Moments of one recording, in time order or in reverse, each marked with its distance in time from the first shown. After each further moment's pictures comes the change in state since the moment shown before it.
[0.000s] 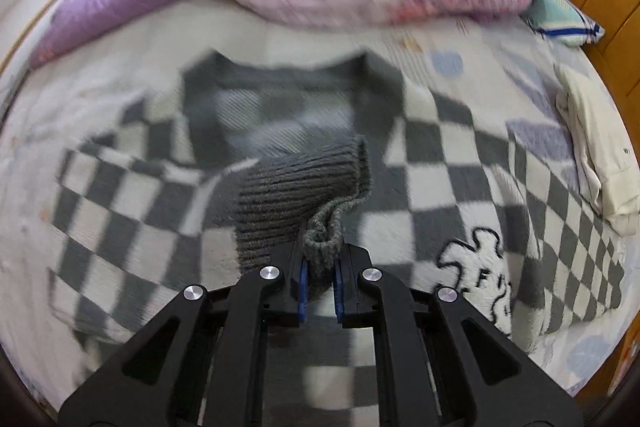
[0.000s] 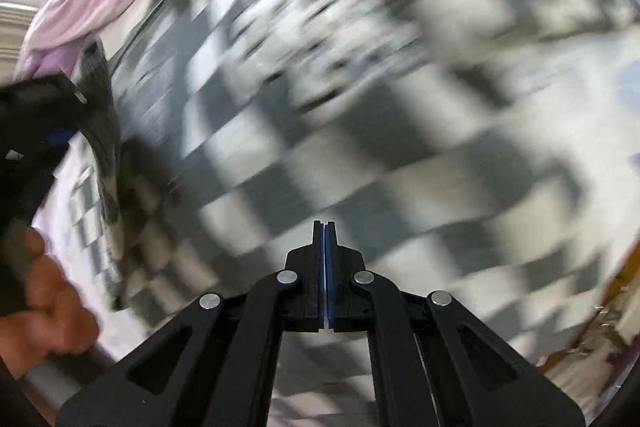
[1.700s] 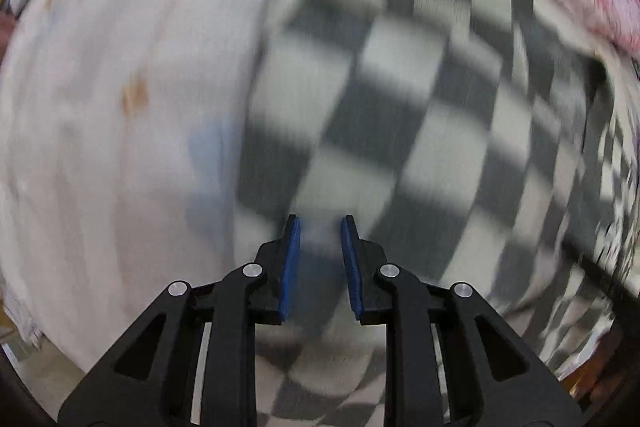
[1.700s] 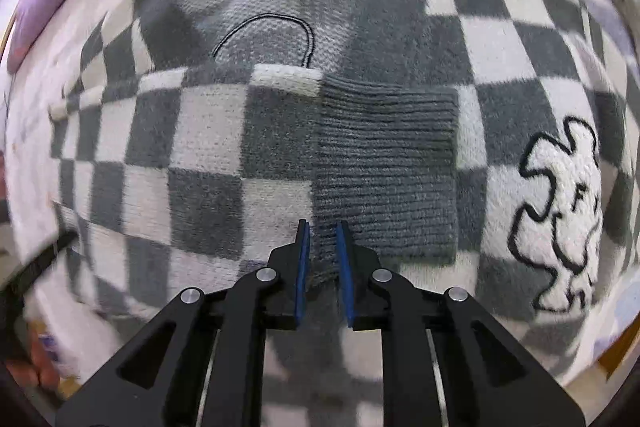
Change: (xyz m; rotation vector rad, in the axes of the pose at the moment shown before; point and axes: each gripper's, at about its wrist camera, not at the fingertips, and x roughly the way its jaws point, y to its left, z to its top) left arm 0.051 0.304 -0.031 -0.275 0.343 0.062; right arm 0.130 0.179 0.066 -0.522 0.075 -0.138
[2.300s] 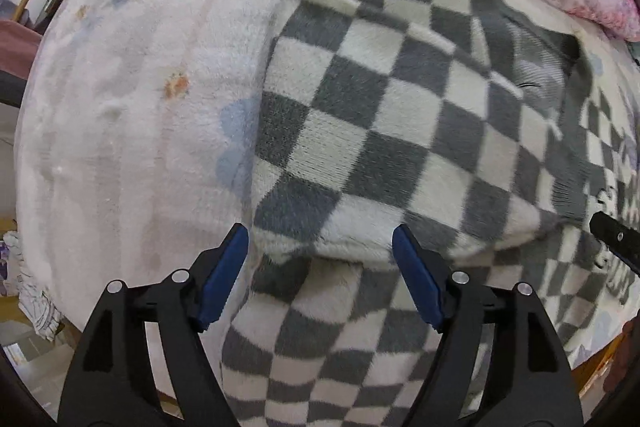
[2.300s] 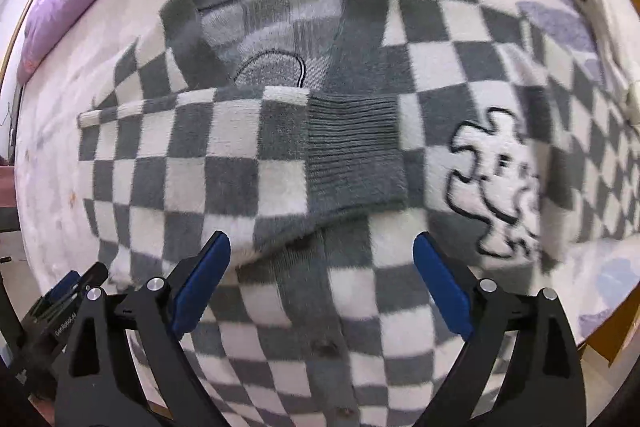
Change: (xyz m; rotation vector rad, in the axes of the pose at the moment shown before) left arm -0.069 -0.037 0.013 0.033 -0.031 0.071; right arm -0.085 -0.021 0.017 0.043 -0.025 0.035
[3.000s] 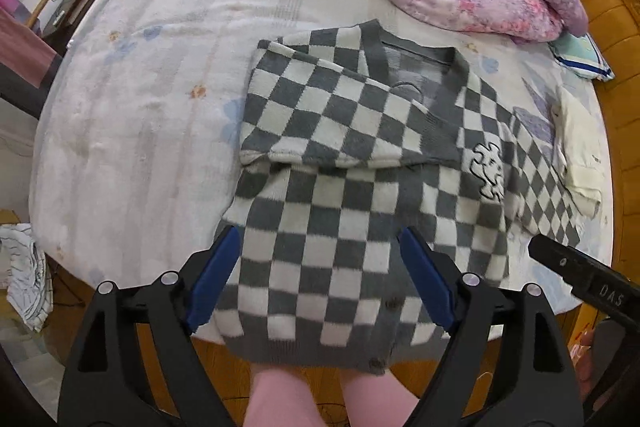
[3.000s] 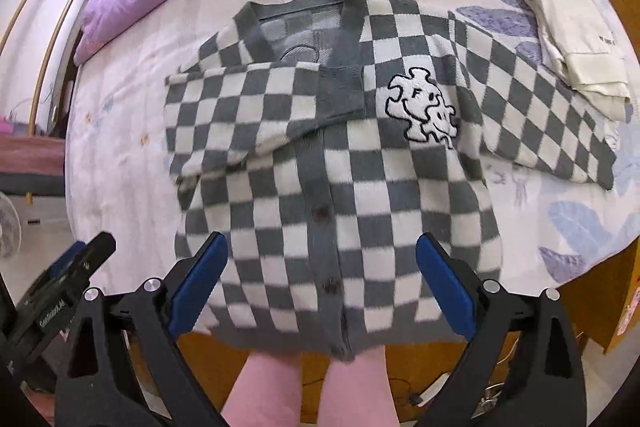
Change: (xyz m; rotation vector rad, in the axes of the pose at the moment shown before) left arm -0.200 -0.038 -0.175 0.021 -0.146 -0.103; right arm -0.185 -0.017 -0.194 -0.063 -0.036 0.058
